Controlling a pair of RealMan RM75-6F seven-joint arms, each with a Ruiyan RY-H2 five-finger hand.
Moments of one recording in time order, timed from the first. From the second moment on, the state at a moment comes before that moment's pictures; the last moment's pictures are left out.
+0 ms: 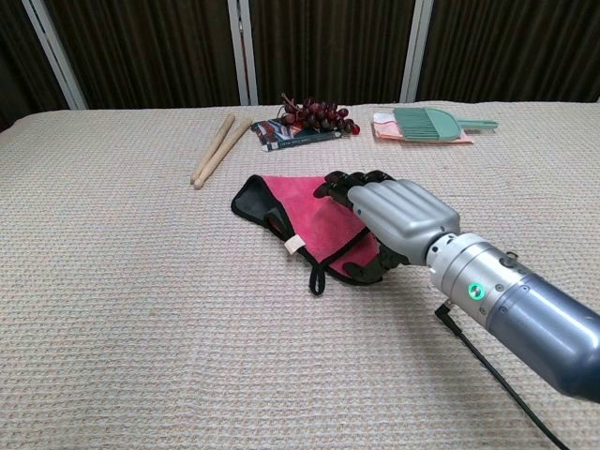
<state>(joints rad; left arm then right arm) -0.07 -1.18 -0.05 -1.63 1.54 1.58 0.22 0.67 -1.96 0.20 -1.15 -1.34 1.09 -0.38</state>
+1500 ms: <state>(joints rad) -0.07 -1.19 -0.05 -1.63 1.56 1.58 0.21 0.72 -2.05 0.28 -1.06 -1.39 1.20 -0.20</state>
